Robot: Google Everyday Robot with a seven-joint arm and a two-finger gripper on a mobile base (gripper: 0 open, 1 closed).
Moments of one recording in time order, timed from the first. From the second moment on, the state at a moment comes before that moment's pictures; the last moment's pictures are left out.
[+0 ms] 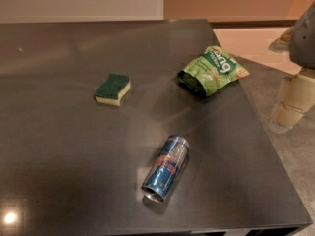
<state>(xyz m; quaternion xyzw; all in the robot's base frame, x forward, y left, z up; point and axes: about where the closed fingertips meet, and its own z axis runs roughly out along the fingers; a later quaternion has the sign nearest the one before) 0.438 -0.217 0.976 -0.60 0.78 -0.03 0.16</state>
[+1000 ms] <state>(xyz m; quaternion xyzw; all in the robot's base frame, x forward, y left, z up) 0.434 -0.169 0.969 -0.68 0.72 -0.03 0.13</state>
